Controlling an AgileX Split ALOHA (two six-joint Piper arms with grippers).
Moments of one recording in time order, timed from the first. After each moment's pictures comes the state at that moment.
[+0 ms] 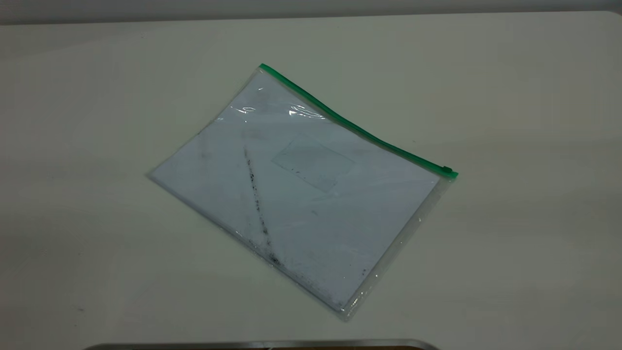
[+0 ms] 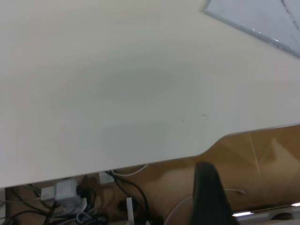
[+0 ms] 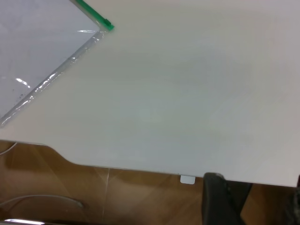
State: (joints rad) left arm -0.11 0.23 -0.48 -0.02 1.12 0.04; right arm 0.13 0.32 -0.48 -0.01 1.12 0.02
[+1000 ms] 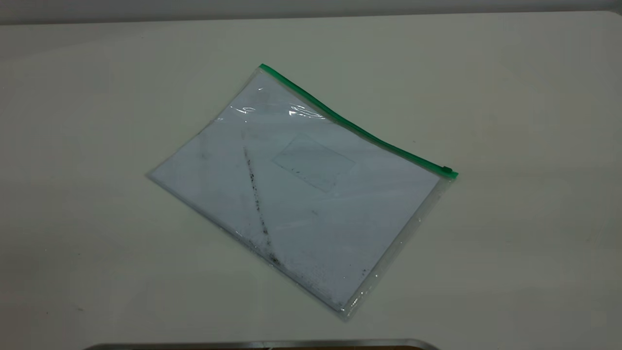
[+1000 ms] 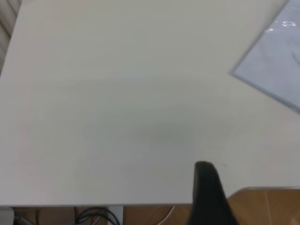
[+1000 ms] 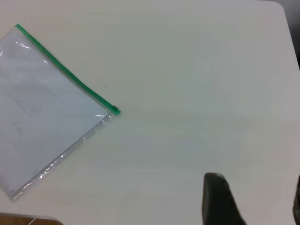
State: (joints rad) left arm 0.03 -0.02 -0.48 -0.02 1.13 0.04; right arm 0.11 -0.02 -0.48 0.00 1.12 0.02
